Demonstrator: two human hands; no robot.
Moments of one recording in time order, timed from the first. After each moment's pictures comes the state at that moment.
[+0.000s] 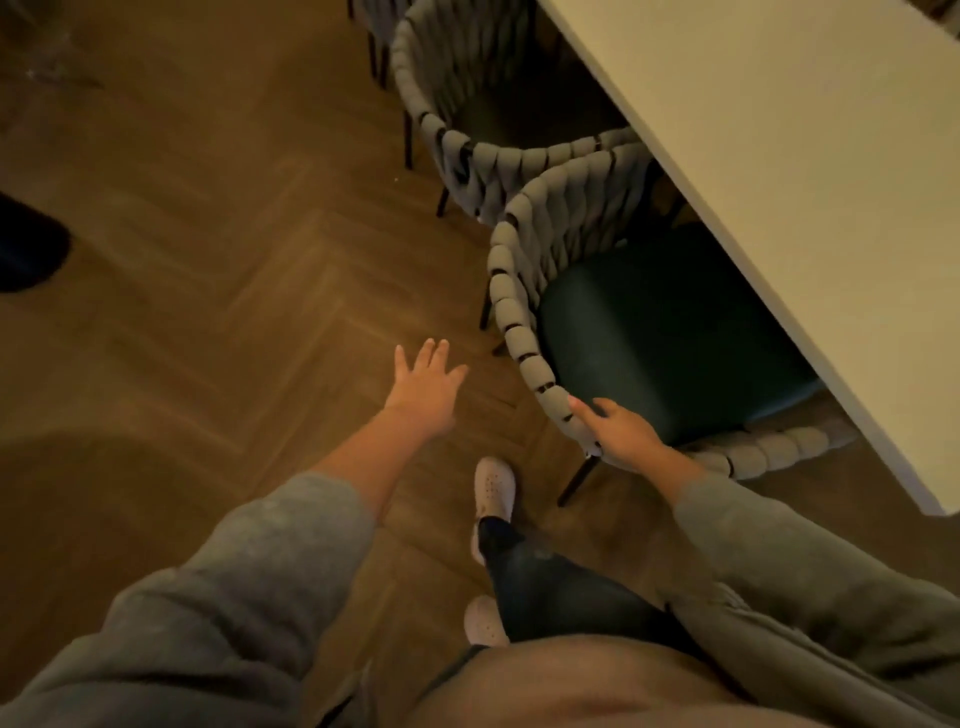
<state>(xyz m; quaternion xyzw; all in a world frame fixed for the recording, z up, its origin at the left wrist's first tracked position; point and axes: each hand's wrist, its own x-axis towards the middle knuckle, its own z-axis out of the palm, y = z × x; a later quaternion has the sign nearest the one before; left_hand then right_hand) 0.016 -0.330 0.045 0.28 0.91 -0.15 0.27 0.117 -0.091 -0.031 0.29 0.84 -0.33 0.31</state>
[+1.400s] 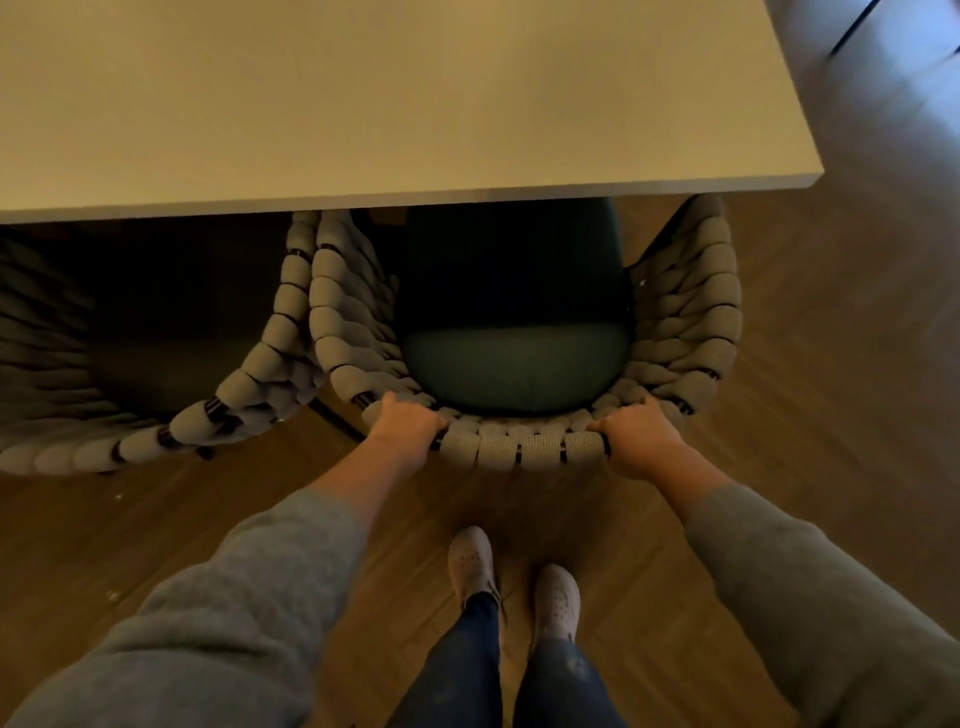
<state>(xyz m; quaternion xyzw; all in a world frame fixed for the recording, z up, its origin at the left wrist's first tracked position) -0.259 -0.166 -0.042 0.77 0.52 -0.34 0.13 0.026 -0.163 -0.050 0.52 0.78 -0.16 0.31</state>
